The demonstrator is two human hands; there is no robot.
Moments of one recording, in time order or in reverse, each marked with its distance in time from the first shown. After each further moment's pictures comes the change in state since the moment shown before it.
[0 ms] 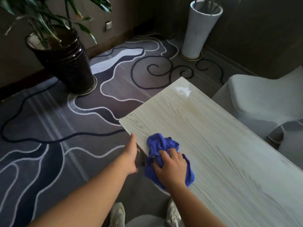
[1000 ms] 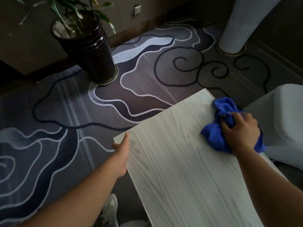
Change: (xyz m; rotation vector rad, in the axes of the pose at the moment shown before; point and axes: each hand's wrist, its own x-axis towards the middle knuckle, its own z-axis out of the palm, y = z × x) left_hand 0.083 0.072 0.010 -0.223 0.407 0.100; right_hand 0.279 0.178 -0.059 -0.004 0.248 0.118
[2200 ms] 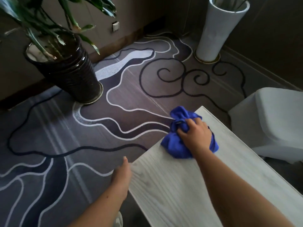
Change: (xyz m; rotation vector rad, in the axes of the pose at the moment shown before) left_hand 0.026 0.047 -0.011 0.486 0.077 0.118; right_hand 0.003 -0.143 0.050 0.008 -0.102 0.003
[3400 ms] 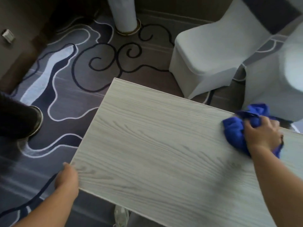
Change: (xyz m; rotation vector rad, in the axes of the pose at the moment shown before) left_hand 0.018 -0.010 0.019 0.250 0.305 0.107; right_hand -0.229 0.342 -0.128 -0.152 0.363 1.090
